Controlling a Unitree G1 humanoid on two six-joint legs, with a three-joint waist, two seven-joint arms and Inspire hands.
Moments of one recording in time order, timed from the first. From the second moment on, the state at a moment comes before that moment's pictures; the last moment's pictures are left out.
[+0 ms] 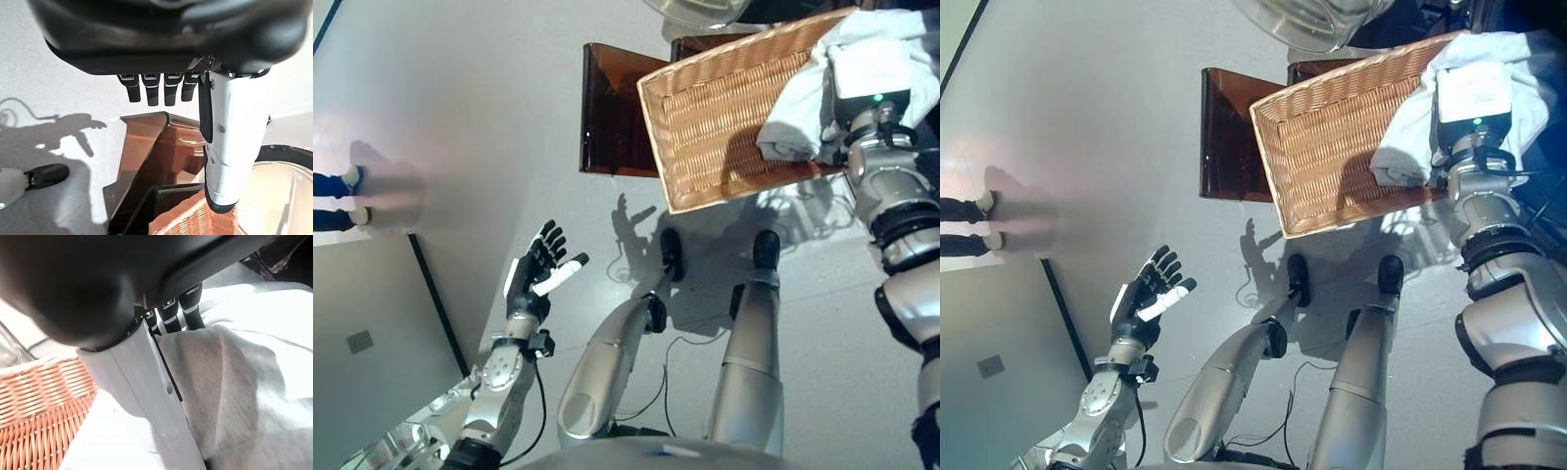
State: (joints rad) left arm 0.15 0.27 -0.24 0.12 -0.49 -0.29 0.12; right arm -1.15 -0.84 0.69 1.09 -0.82 0.15 -0.35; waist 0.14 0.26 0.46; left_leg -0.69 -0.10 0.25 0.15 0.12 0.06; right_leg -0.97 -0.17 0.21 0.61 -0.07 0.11
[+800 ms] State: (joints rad) left arm 0.13 0.27 -0.24 0.12 -0.49 -0.31 0.13; right arm -1.18 -0.86 0.75 1.12 -0.84 0.15 -0.35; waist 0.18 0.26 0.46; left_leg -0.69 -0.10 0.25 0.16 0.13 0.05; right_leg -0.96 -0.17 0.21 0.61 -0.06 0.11
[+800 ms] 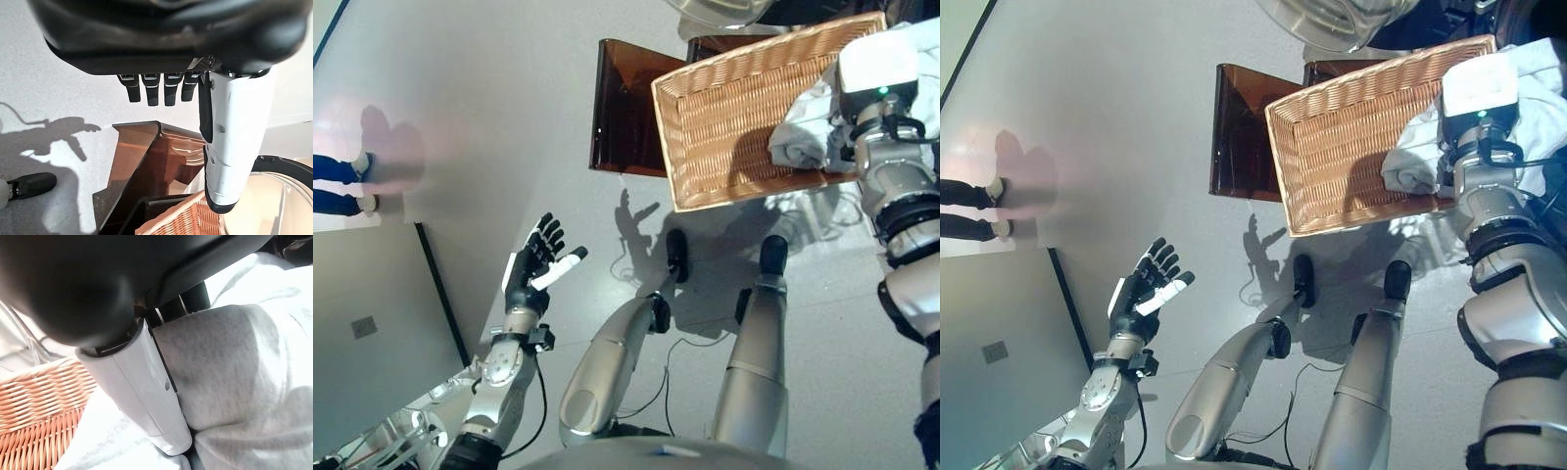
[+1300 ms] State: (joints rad) left arm 0.13 0.27 -0.24 0.13 -0.50 -0.31 0.11; right arm -1.01 -0.83 0.46 1.03 -0.60 0.15 -0.38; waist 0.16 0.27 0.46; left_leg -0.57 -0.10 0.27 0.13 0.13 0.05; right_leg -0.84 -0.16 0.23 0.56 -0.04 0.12
